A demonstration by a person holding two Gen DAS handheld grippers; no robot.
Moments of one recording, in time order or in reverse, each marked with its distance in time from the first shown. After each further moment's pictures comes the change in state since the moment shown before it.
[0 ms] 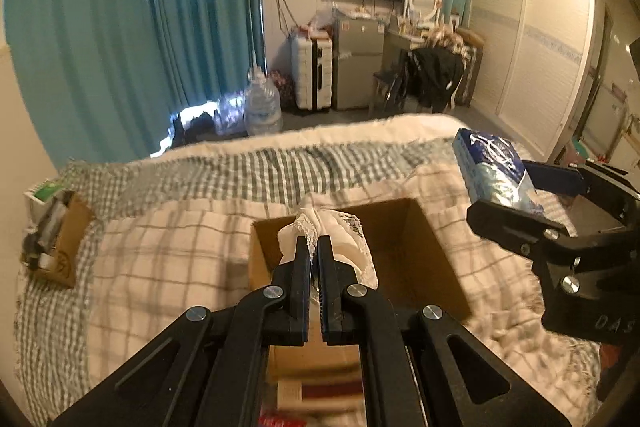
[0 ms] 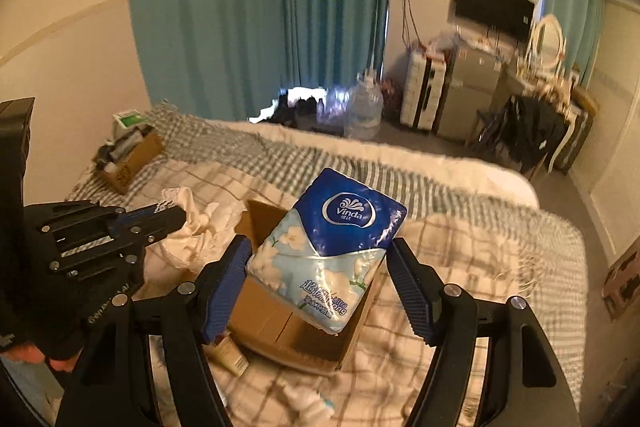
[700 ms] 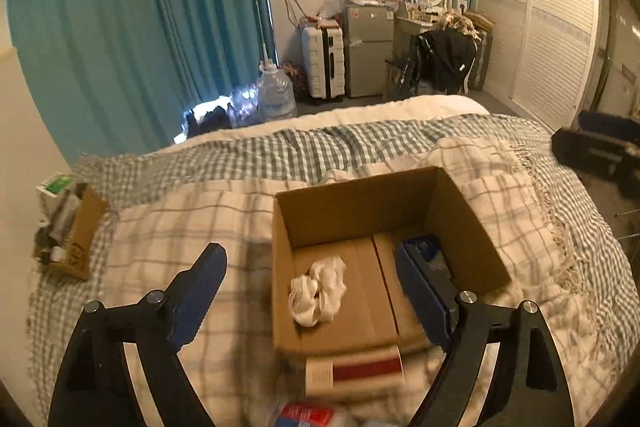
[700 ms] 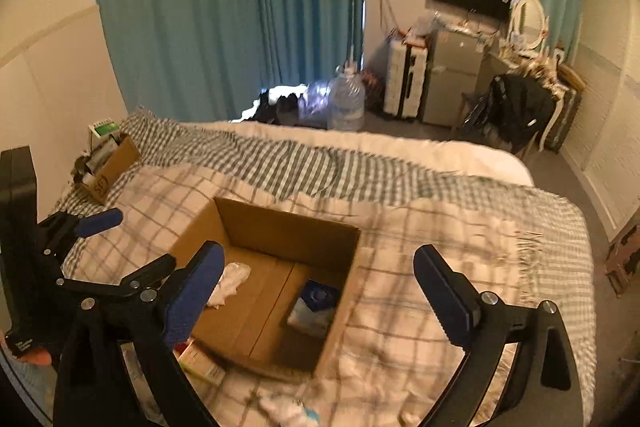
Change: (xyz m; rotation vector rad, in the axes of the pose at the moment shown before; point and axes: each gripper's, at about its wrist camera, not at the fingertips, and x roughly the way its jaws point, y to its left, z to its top) left arm -0.030 0.007 -0.033 0.040 -0.007 0.075; right arm -0.036 -0.025 -0.017 0.045 -0.057 -0.066
